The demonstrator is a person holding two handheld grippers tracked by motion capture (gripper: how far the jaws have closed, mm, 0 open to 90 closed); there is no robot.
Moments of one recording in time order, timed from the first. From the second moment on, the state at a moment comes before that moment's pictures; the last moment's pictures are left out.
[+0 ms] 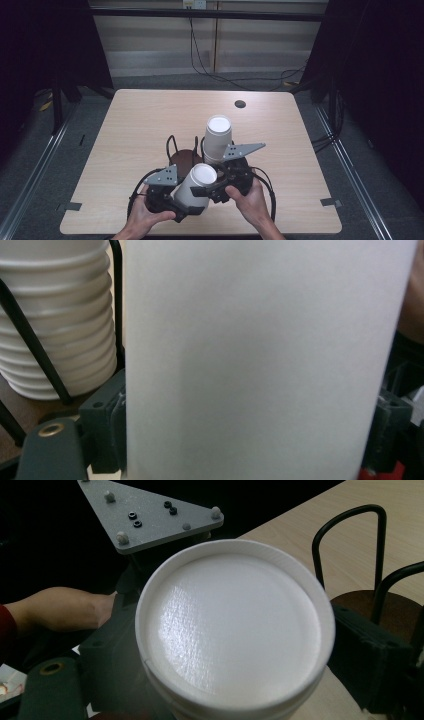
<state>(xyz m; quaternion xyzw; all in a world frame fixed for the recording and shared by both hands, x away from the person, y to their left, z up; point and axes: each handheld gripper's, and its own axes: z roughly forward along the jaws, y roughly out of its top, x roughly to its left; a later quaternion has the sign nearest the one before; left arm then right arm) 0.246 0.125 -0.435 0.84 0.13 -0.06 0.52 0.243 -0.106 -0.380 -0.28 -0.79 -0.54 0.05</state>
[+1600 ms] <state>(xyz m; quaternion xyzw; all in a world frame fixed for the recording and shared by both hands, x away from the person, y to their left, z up) 0.279 0.125 -0.387 0.93 0.11 -0.02 0.35 0.245 -0.138 -0.371 -0.25 -0.82 -0.51 0.03</state>
